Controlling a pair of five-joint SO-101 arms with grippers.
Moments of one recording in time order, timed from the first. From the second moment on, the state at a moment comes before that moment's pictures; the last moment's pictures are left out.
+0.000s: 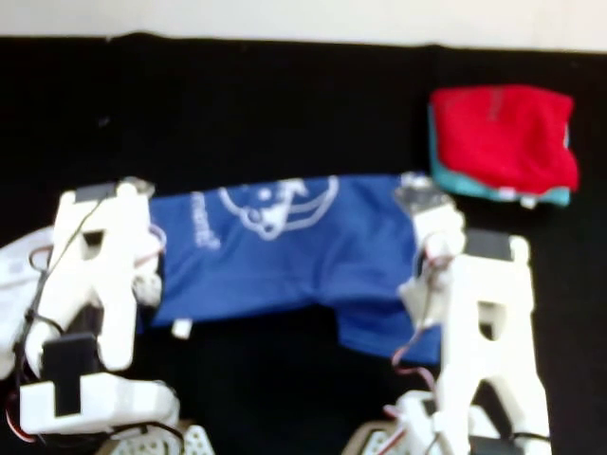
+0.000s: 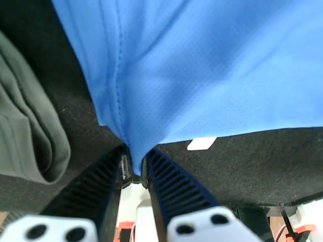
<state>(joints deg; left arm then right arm) -17.4 -3.9 33.8 78.6 -28.8 0.5 -30.3 42.4 81.5 29.5</state>
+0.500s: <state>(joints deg) -17.4 -3.9 28.2 81.2 -28.8 -3.3 -30.3 37.2 91.1 29.6</state>
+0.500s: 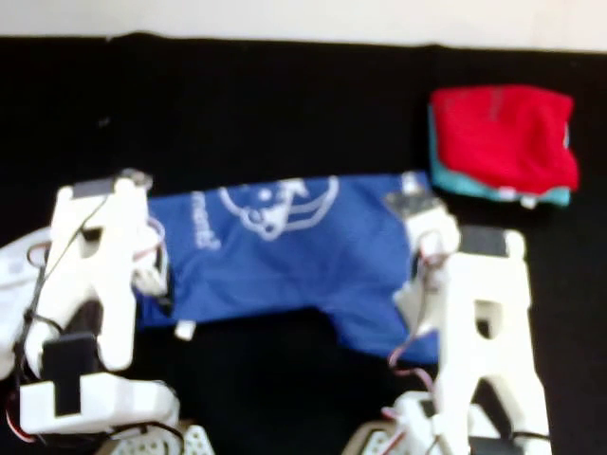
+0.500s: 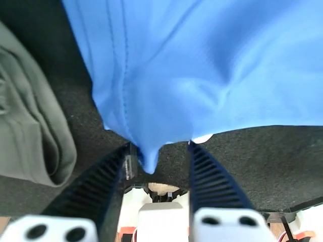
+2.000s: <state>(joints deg) -18.3 68.5 -70.6 89.9 -13.2 -10.0 38.9 -20.7 58.2 19.7</state>
